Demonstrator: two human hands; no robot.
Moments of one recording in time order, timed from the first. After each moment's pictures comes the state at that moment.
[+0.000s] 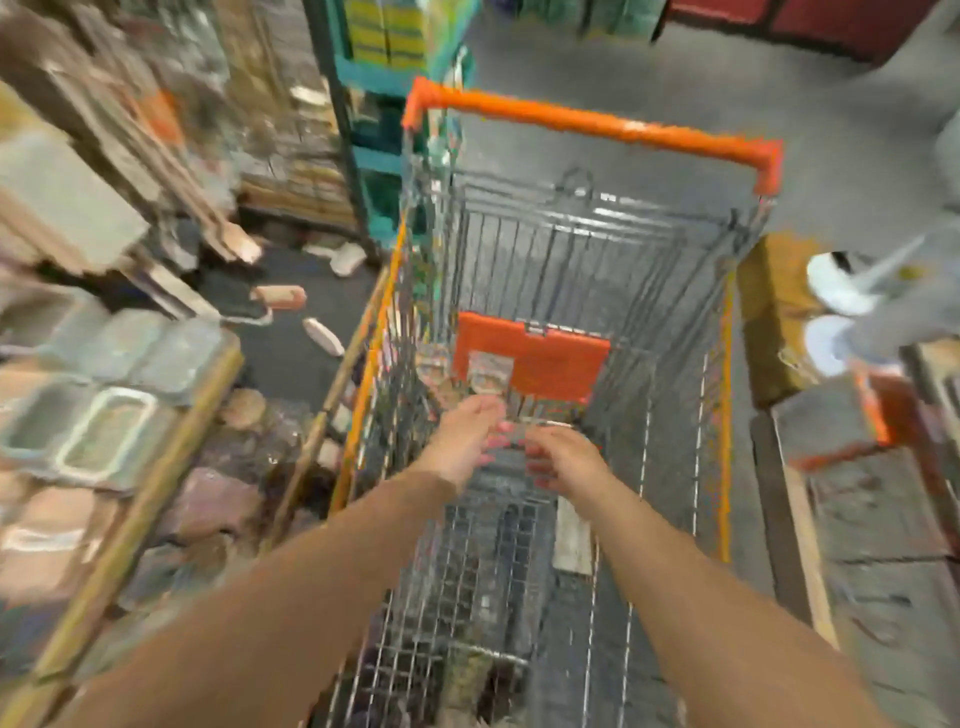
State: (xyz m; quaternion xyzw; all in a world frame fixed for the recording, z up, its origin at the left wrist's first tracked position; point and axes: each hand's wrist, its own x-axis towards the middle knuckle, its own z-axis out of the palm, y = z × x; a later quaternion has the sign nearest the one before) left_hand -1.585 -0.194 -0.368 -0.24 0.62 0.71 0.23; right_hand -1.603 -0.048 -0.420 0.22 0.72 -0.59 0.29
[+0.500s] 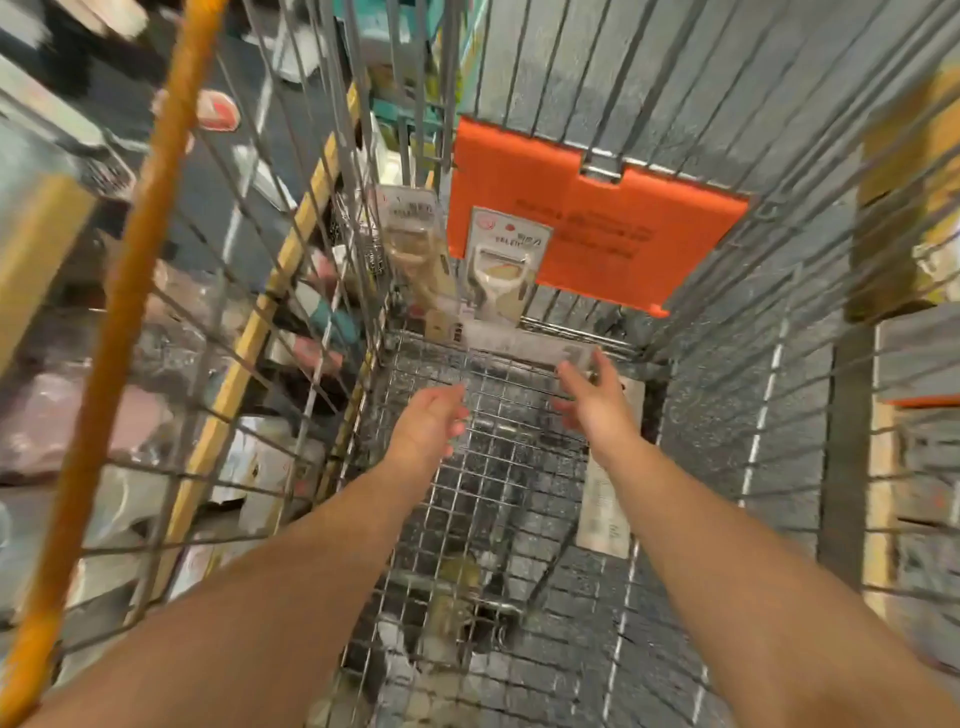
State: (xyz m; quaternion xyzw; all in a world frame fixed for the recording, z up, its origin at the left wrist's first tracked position) left_hand -1.608 -0.193 -0.625 -0.43 0.56 0.67 0.24; right_hand -1.669 -0.007 -0.661 0.29 0.74 -0.55 0.26
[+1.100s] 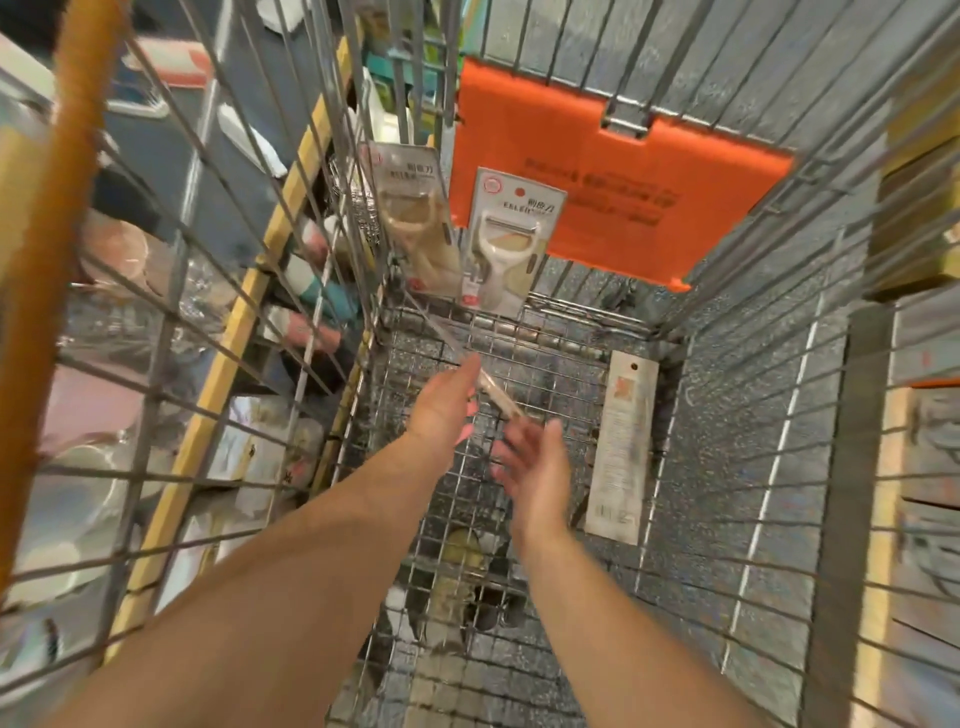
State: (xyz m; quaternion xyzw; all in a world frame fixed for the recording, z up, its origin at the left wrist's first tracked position) left_hand -1.617 -0.179 -0.662 -0.46 0.51 0.68 0.25; right_hand -1.562 -0.076 -0.660 0.43 0.52 -0.72 0.18
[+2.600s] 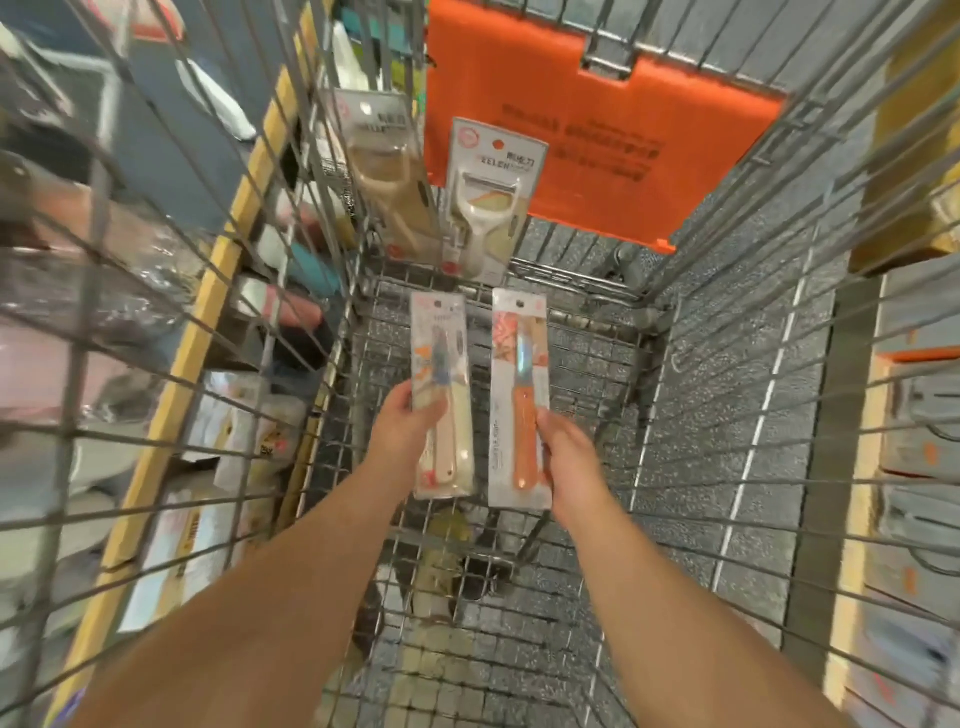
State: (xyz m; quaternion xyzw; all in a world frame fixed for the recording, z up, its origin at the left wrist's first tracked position) left_hand -1.553 -0.184 -0.704 -0.45 0.55 0.67 0.19; right_hand -1.565 -0.009 -0.673 0.40 0.61 -0.61 0.31
